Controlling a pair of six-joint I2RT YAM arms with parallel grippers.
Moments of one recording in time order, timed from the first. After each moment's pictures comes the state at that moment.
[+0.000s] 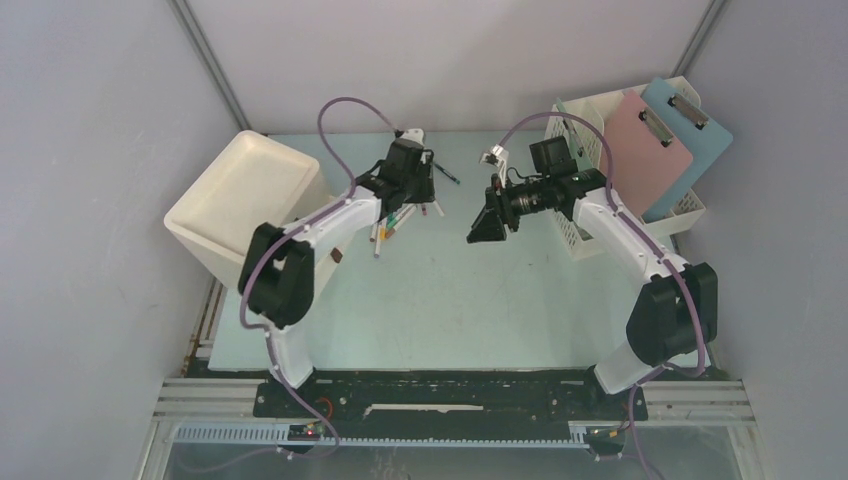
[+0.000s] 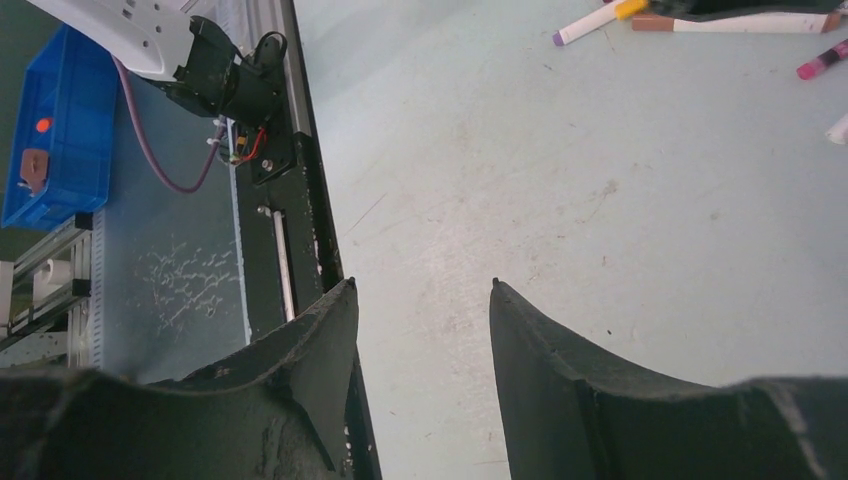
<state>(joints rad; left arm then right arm) -0.54 1.81 1.42 -0.23 -0.15 -0.39 0.34 1.58 1.37 -0.67 -1.03 -0.26</state>
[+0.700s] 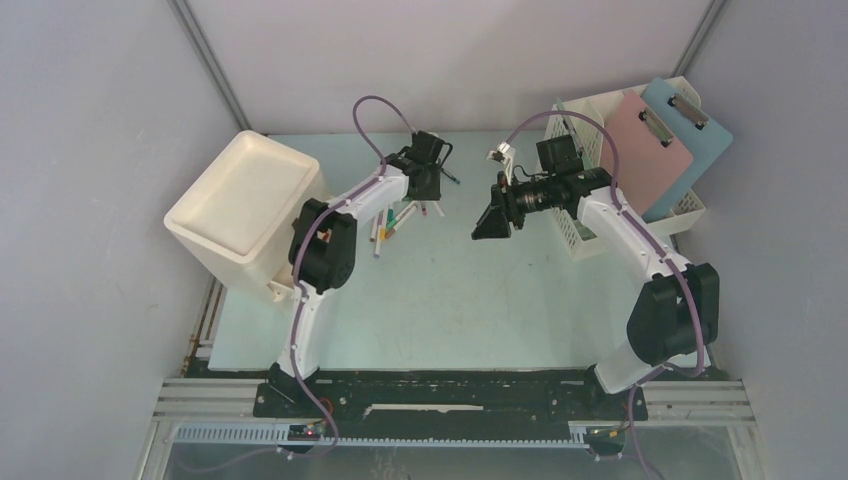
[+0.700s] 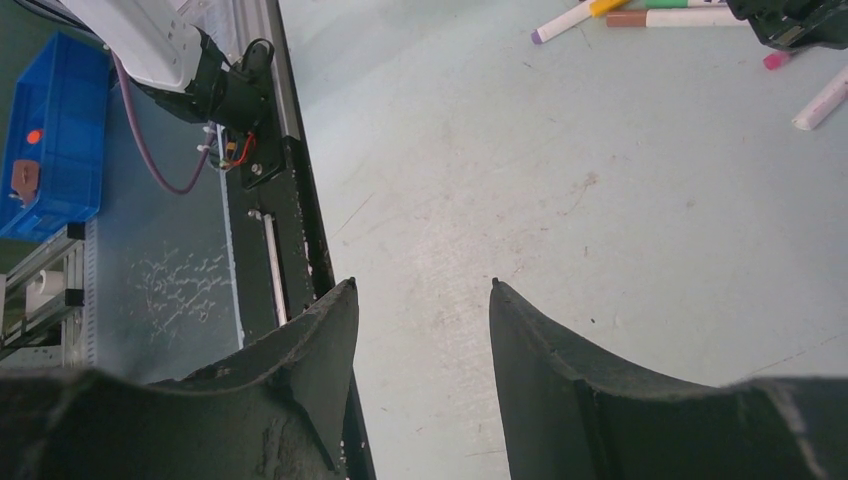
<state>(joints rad) -0.52 2.26 1.92 -0.56 -0.18 -0.39 0.30 1.58 1.37 -0.68 -1.03 -0.26</state>
